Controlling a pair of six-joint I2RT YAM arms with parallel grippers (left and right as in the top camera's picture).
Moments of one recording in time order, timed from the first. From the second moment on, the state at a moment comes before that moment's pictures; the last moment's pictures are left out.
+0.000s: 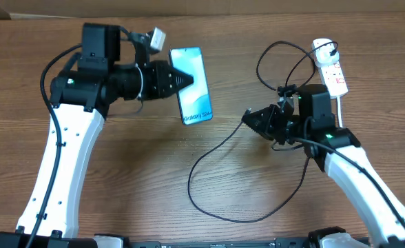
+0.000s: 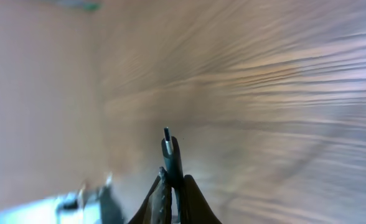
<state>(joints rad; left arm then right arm) -0.14 1.52 1.55 -0.87 0.91 -0.38 0.20 1.33 0.82 -0.30 -0.72 0.76</state>
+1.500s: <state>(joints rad) -0.01 1.52 1.55 -0.67 1.27 -0.70 0.43 1.20 0.82 0.27 -1.26 1.05</state>
